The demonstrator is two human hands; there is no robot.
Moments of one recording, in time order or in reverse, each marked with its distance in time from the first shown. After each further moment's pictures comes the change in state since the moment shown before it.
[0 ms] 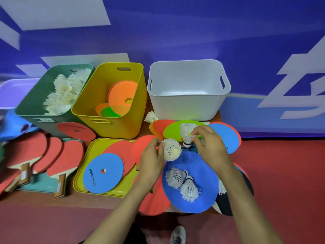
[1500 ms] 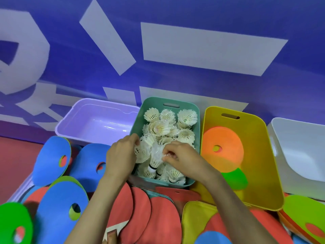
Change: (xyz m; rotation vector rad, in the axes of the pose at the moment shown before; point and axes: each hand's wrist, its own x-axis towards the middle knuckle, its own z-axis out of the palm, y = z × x) left_hand 0.273 -0.232 -0.417 0.673 0.109 0.000; right_hand 0.241 -0.378 0.298 -0.083 -0.514 -0.331
